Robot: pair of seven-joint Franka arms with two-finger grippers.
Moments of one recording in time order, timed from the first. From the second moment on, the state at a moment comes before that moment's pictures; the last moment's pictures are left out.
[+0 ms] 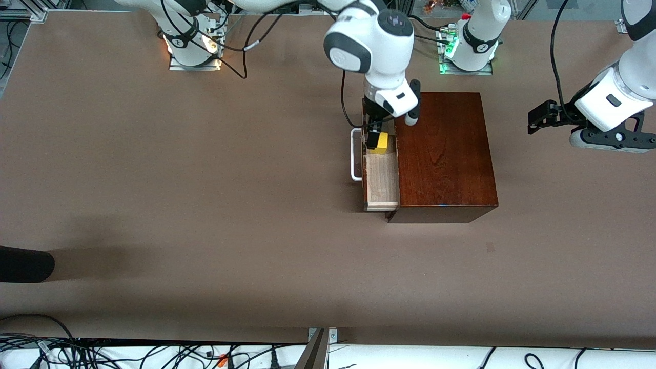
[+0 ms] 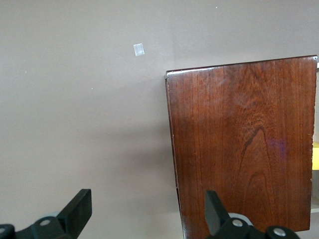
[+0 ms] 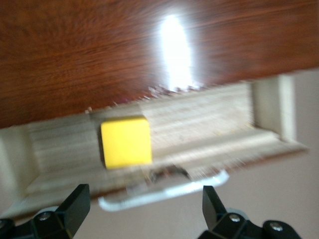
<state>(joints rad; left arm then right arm) -0.05 0.01 -0.02 -1.67 -0.01 1.59 0.02 0.83 0.79 0.29 -0.95 -0.38 1.80 -0.25</state>
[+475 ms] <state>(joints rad) -0.06 0.01 -0.04 -1.67 -0.04 1.55 0.02 0.53 0.53 0.25 -0.95 -0.30 1.62 -0.21</state>
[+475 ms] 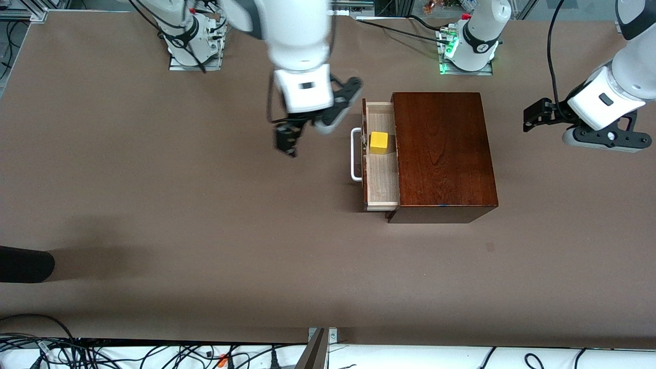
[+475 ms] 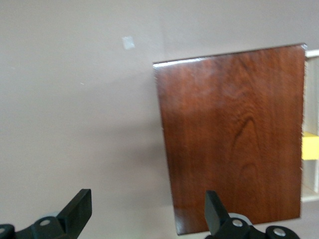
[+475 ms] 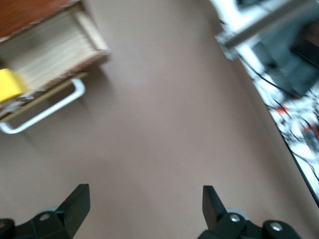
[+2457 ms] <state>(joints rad) -0.45 0.67 -0.42 -1.50 0.08 2.01 0.84 0.17 0.01 -0.07 -1.65 0.07 1.68 -0.04</state>
